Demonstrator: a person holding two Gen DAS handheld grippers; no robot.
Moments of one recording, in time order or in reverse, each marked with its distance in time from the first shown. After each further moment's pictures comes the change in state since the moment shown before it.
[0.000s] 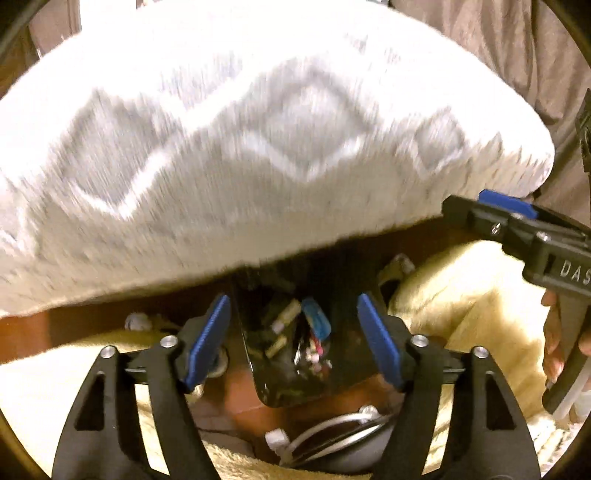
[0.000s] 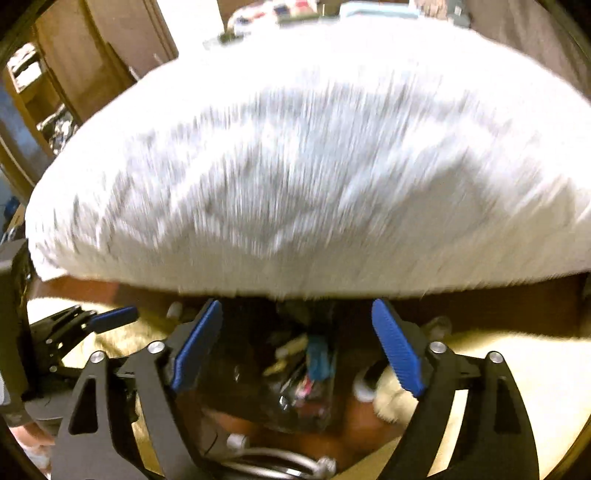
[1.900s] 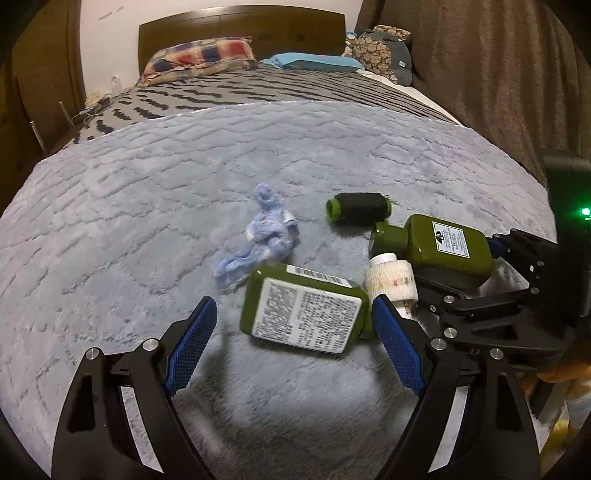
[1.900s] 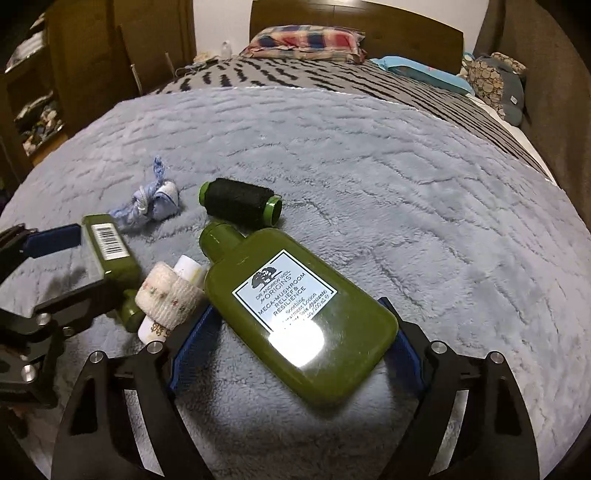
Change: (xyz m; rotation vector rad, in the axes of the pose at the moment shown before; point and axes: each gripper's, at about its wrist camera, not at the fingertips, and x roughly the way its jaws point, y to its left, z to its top) left arm 0.038 0.062 0.335 0.022 -0.213 0.064; right arm 0.136 -0.004 0.299 -0.212 -0.026 -0.055
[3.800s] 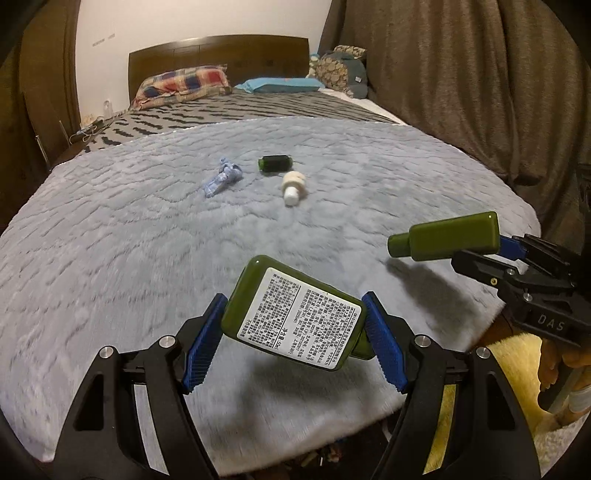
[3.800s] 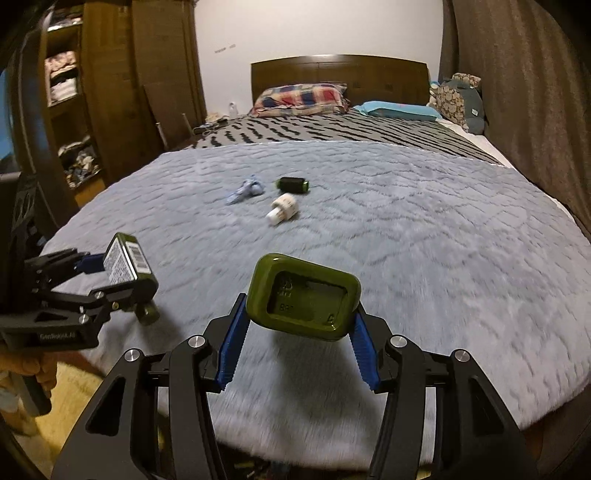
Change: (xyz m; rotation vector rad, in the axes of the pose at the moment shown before) left arm -0.166 -0.053 -0.139 0.067 -0.103 -0.063; right arm -0.207 0.031 -0.167 0.070 -0.231 0.043
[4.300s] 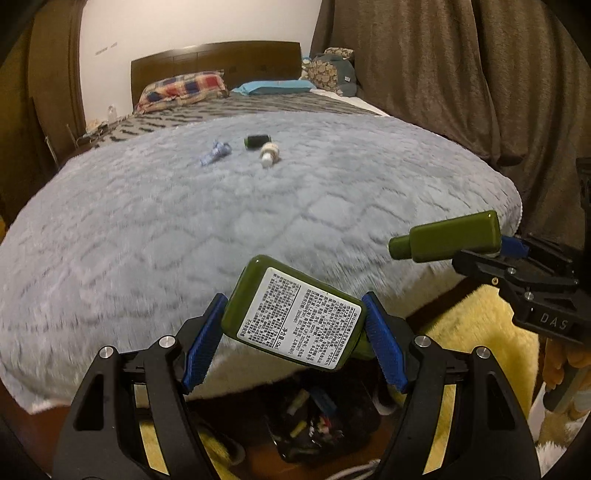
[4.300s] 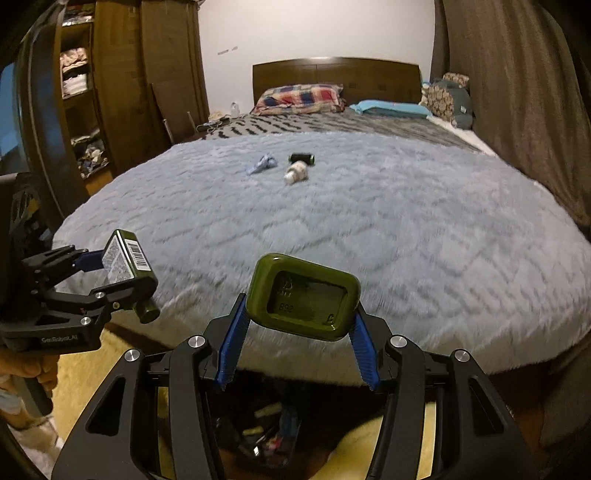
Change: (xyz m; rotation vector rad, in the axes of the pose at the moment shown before) left arm -0.062 -0.041 -0.089 0.016 -0.008 0.008; right arm -0.065 0.023 -0.080 0.032 0.008 -0.006
